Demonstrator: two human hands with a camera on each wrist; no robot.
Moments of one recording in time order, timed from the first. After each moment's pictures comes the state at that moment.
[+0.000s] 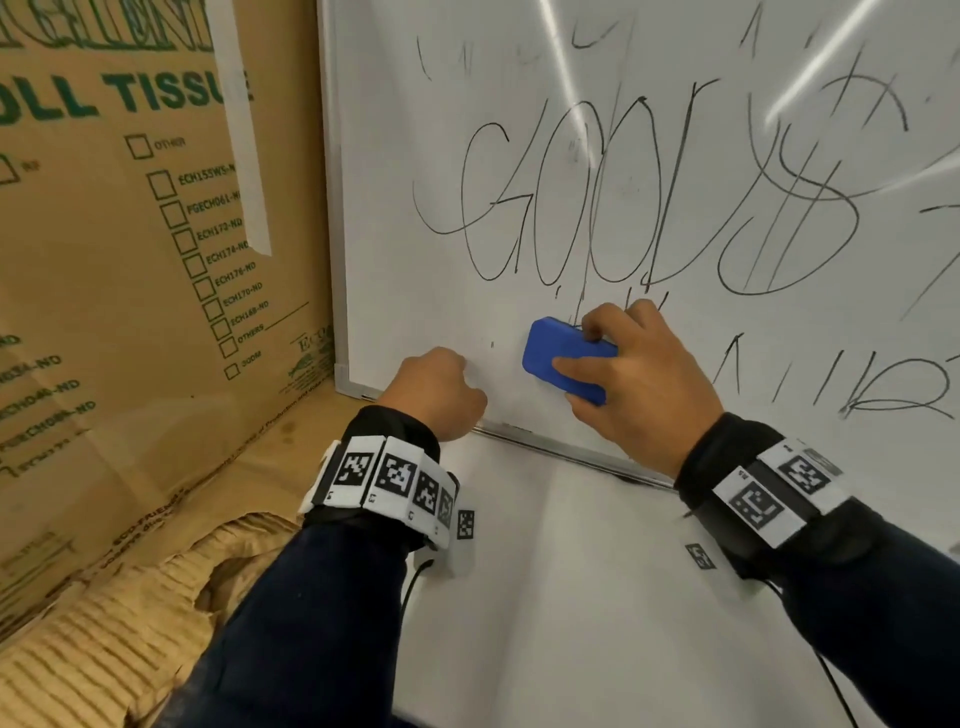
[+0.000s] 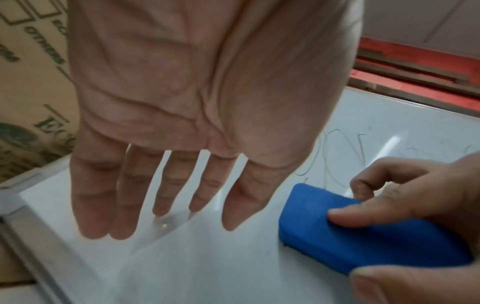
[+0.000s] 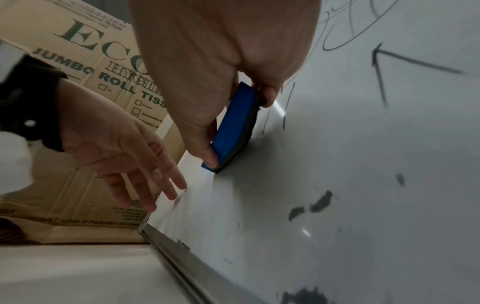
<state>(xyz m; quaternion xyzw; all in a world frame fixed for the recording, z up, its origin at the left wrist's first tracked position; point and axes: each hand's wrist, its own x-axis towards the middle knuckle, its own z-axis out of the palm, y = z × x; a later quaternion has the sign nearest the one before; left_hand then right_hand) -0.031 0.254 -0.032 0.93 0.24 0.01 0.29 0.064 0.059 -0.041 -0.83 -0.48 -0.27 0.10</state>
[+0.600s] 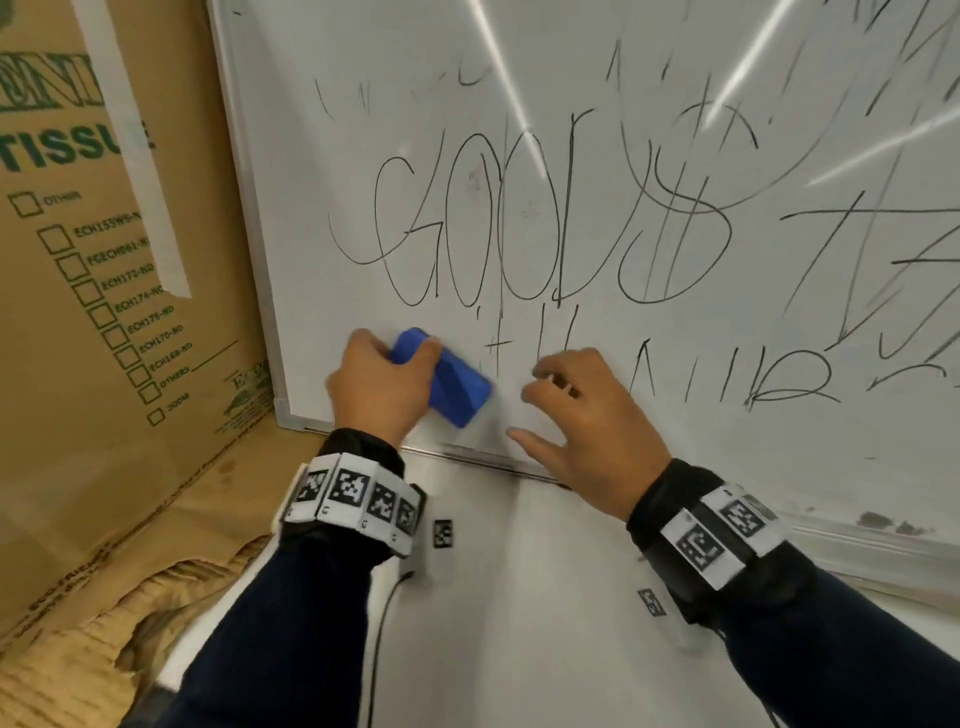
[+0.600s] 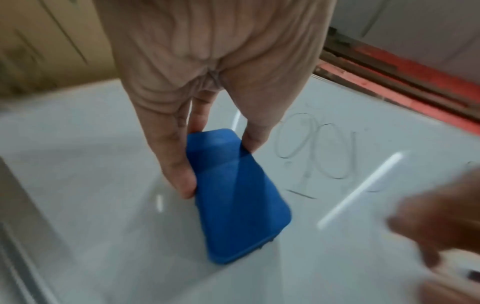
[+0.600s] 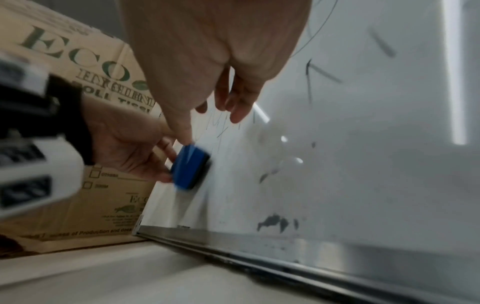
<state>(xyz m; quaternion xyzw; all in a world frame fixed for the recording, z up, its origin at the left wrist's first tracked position) -0.002 0.231 -0.033 0.76 0.33 0.27 0.50 0.054 0.027 -0.060 -0.80 -0.49 -0.27 0.23</state>
